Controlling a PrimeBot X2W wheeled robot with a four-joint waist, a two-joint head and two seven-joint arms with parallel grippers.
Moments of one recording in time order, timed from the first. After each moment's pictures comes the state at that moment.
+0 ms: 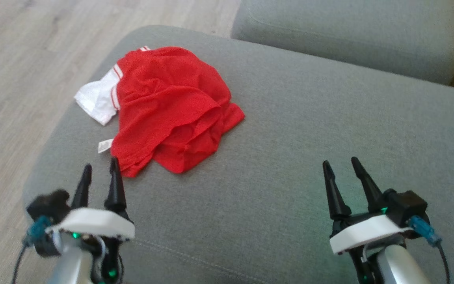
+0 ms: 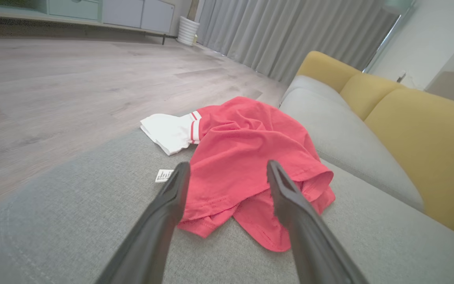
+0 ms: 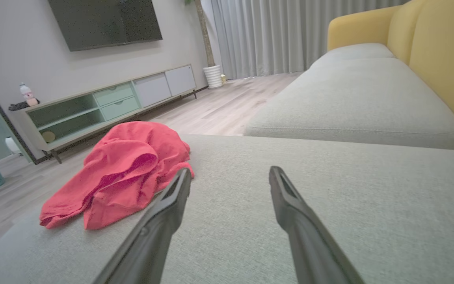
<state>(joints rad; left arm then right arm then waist) -0.09 0.05 -0.11 0.33 -0.44 0.02 -0.25 -0.07 -0.04 0.18 0.32 0.23 0.13 -0.23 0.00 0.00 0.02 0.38</state>
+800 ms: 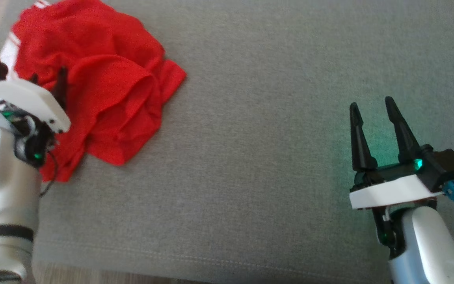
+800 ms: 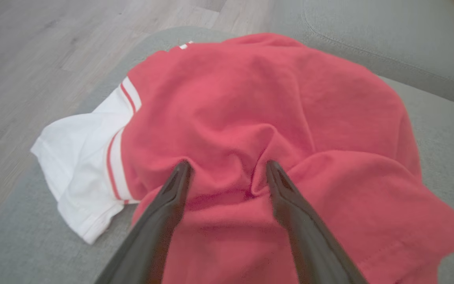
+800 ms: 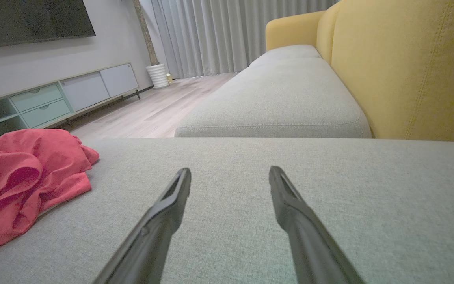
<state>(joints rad) -0.74 0.26 -0.11 0.85 -0.45 -0.08 0.12 -0.16 -0.05 0.07 0.08 0.11 0.13 -0.15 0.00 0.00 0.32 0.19</state>
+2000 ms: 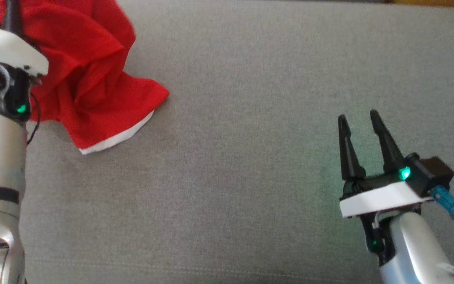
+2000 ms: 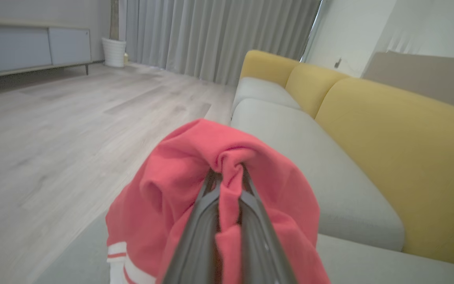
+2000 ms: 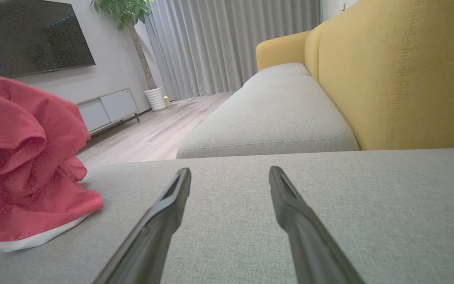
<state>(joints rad) -0.95 0.29 -0.18 0.92 -0.55 -0.12 -0.17 -0.17 -0.05 0.13 0.18 0.20 0.13 -0.20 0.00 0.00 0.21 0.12</state>
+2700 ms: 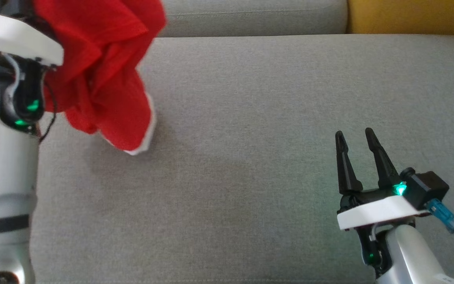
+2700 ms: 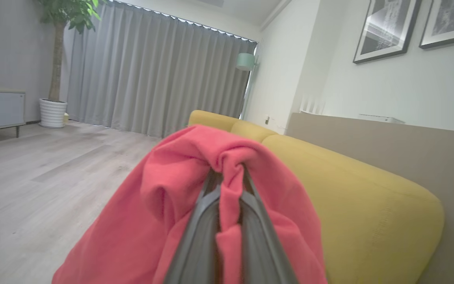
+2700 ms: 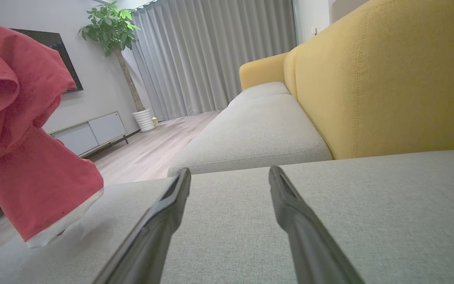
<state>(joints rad) -0.78 0.29 -0.18 0.36 -0.59 0.02 -0.04 -0.13 -0.05 0.15 0.23 0.26 0.13 -0.24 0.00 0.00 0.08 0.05</state>
